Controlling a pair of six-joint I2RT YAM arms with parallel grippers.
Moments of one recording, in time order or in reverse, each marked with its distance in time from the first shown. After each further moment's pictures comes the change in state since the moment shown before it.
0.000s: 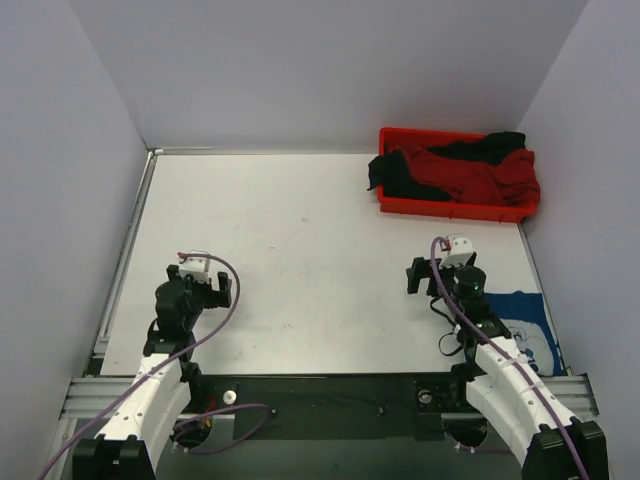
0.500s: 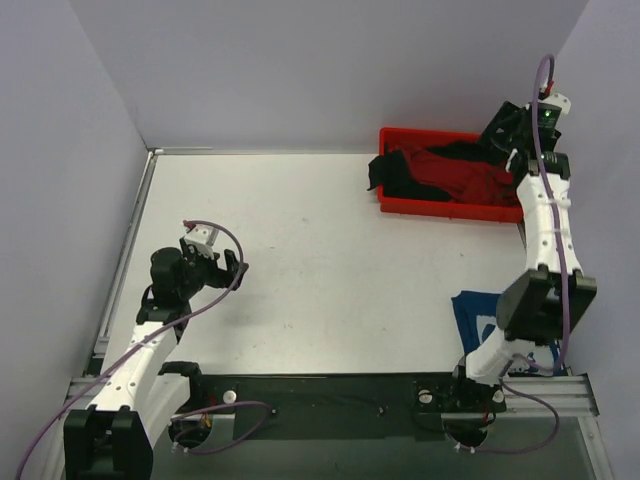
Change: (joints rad) left arm 0.005 0.198 0.293 -0.148 0.348 0.094; right arm -0.367 0.823 1.393 -0.578 0.092 0.317
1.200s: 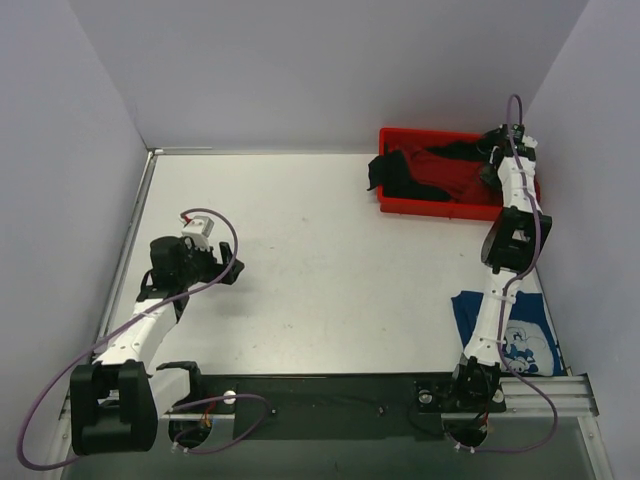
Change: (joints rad) left arm 0.080 0.220 0.068 -0.029 0.077 -0.071; right arm -0.101 0.967 0.769 -0.349 0.150 0.080
